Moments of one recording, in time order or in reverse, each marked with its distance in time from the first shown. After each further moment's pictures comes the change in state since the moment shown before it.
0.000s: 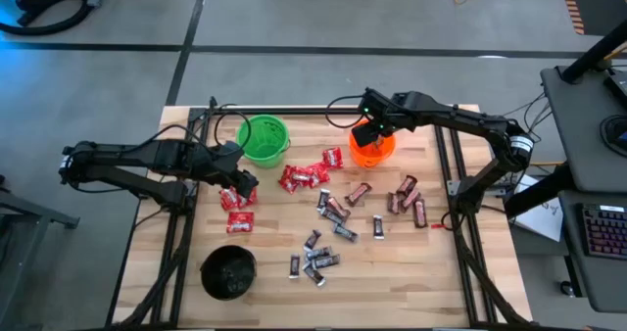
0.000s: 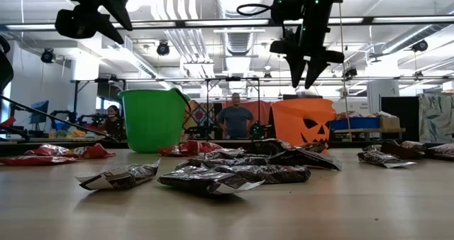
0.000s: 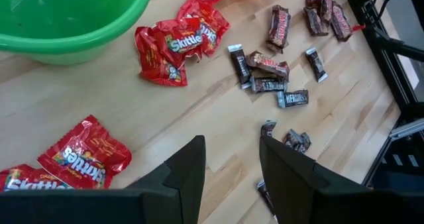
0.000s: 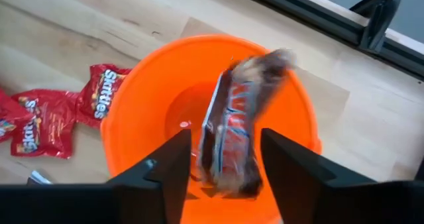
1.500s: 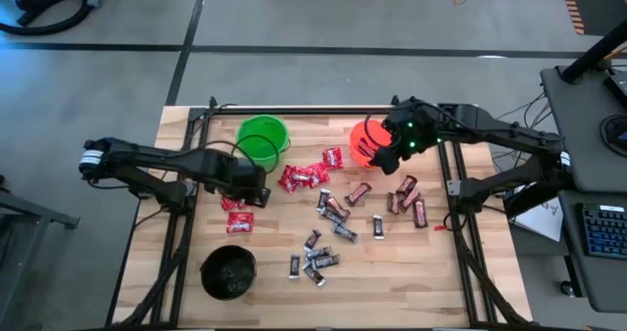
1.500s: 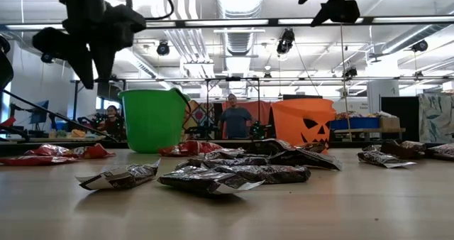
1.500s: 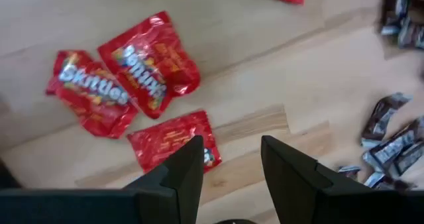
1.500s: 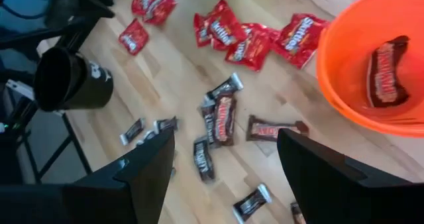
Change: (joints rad) left arm -0.006 0.294 -0.006 -0.165 0.115 -0.219; right arm 0.240 -0.332 0.006 0.000 -0.394 0.039
